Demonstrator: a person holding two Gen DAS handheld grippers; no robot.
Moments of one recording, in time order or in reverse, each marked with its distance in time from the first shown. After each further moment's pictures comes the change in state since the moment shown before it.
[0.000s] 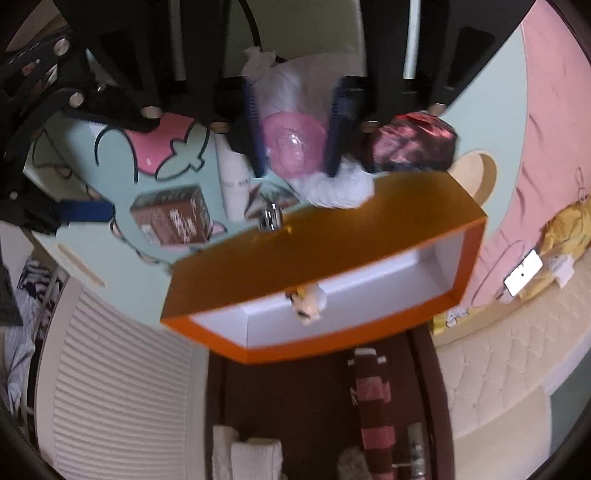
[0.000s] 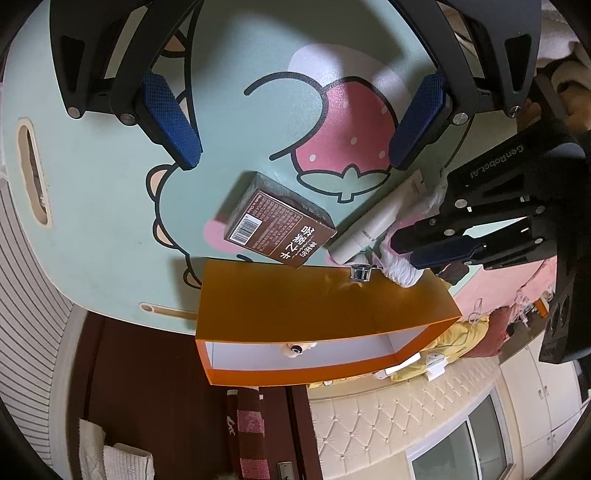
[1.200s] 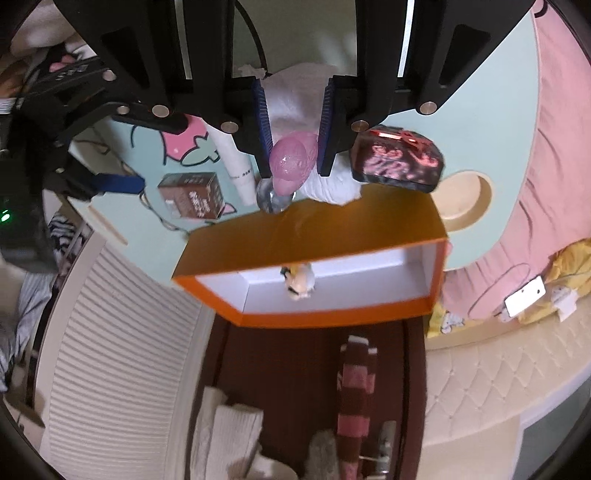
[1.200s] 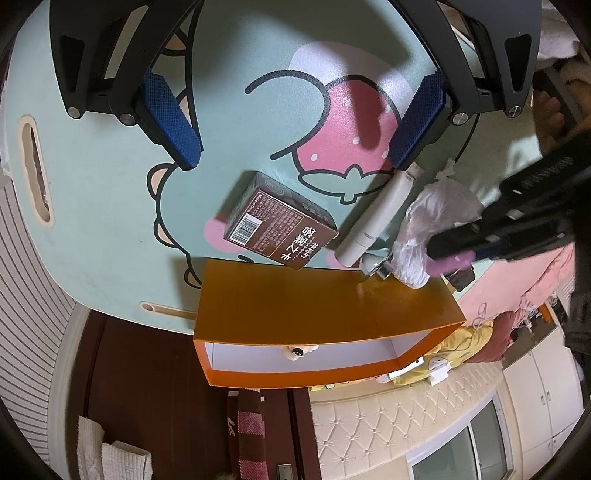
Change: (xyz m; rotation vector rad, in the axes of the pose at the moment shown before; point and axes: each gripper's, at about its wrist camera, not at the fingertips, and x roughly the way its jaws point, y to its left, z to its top) left arm -0.039 0.033 -0.013 -0.154 -0.133 -0.105; right arm -0.001 0.002 0.000 -0.011 0.010 -0.026
